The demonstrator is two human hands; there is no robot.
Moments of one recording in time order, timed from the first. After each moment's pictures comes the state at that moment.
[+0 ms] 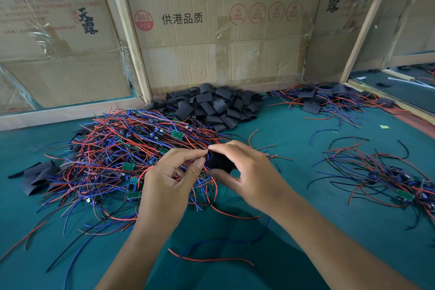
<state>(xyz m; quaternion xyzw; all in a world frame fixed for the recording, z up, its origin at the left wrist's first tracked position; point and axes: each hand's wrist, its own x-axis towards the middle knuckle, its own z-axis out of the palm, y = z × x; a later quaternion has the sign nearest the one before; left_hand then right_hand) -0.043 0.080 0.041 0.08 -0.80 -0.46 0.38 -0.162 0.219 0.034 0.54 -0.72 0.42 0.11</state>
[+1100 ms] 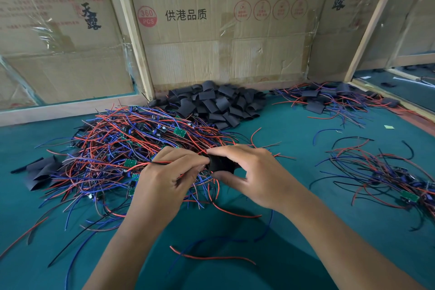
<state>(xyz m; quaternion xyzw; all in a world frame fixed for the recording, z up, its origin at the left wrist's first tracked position) -0.035 0.062 0.043 -0.02 -0.89 -0.24 0.40 -0.164 0.228 0.047 0.57 -0.72 0.38 0.06</state>
